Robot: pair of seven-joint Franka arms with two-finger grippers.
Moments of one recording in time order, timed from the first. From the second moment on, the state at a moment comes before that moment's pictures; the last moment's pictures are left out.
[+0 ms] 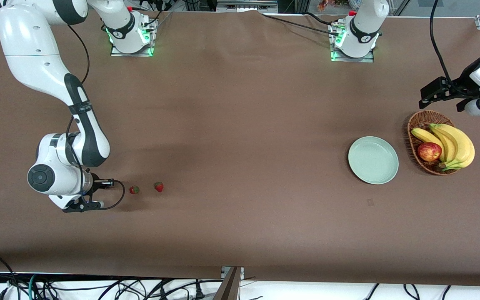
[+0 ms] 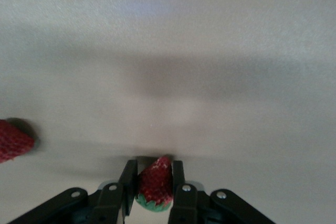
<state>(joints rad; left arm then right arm) 0.00 0.03 -0.04 -1.54 -0.02 1.55 0.01 0.03 0.82 0.00 -1.44 -0.06 2.16 -0.06</state>
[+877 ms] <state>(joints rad) 0.00 0.03 -0.04 -1.54 -0.02 1.55 0.01 0.42 0.80 0.12 -1.32 -0.06 2.14 0.61</state>
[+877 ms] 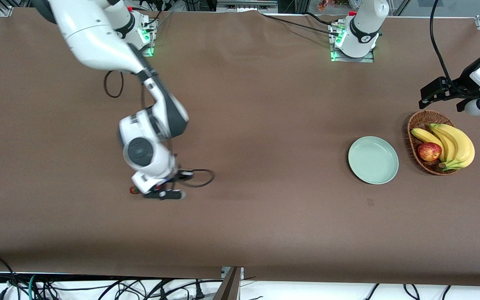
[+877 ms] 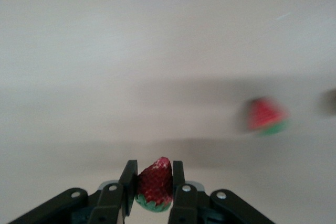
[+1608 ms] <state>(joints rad) 0.00 0.03 -0.04 -1.54 -0.02 1.54 0.01 0.82 0.95 0.12 -1.32 -0.06 2.62 0.99</state>
